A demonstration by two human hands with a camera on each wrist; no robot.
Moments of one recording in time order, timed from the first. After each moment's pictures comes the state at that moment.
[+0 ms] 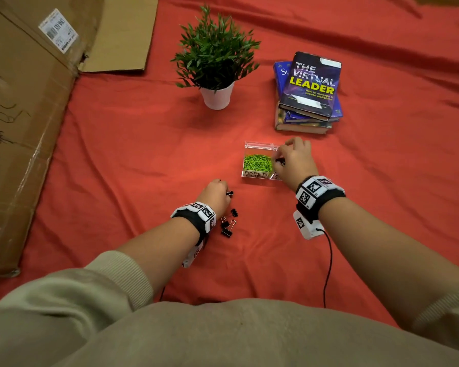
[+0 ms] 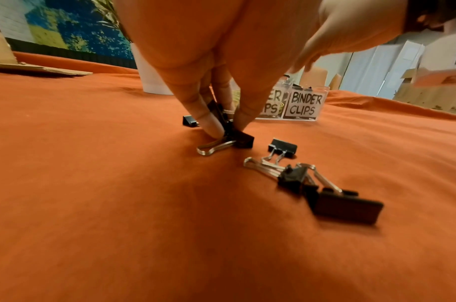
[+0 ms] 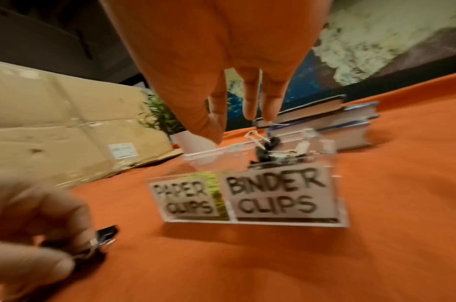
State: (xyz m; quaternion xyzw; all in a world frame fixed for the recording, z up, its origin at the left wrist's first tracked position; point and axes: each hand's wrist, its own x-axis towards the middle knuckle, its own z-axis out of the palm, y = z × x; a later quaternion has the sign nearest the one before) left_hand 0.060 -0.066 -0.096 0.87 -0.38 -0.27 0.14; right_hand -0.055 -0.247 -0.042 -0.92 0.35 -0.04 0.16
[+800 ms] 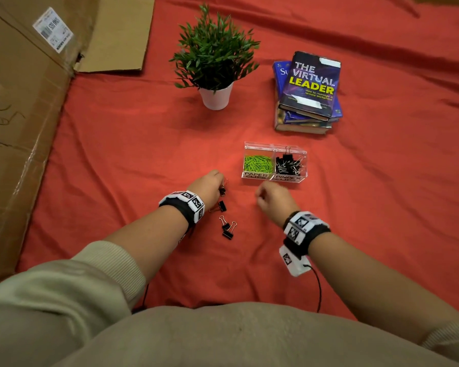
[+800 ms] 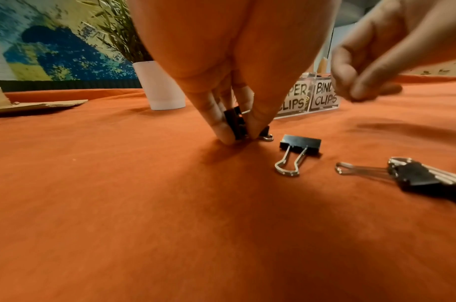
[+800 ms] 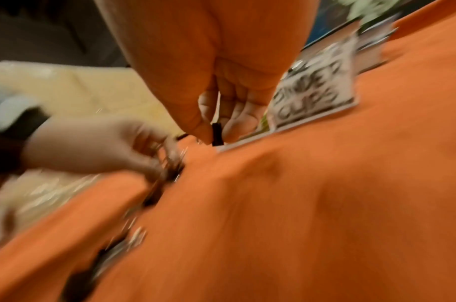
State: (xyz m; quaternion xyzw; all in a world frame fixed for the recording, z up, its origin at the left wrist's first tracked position) left_hand 0.098 -0.066 -0.091 0.83 -0.49 -0.27 0.08; right_hand -0.075 -0.180 -0.077 -0.87 0.34 0.02 0.36
